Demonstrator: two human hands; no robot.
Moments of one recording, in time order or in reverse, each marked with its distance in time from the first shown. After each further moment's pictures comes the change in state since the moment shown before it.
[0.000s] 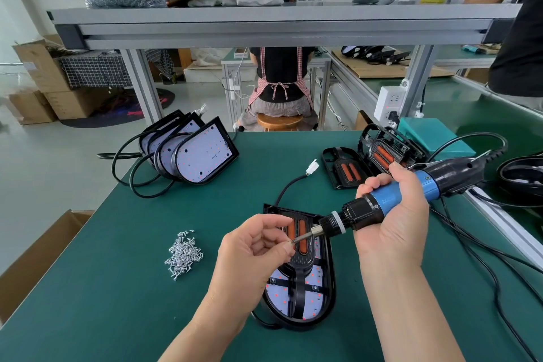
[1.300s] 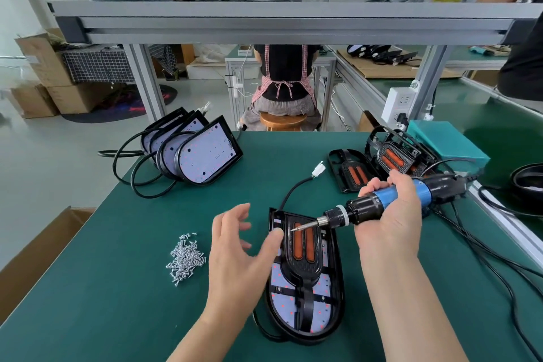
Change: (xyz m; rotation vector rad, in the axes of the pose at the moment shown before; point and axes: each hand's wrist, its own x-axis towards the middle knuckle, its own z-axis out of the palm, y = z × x) left_hand 0.017 -0.029 -0.012 0.472 0.326 0.108; right_hand 0.035 0.022 -0.004 0.011 0.165 0.072
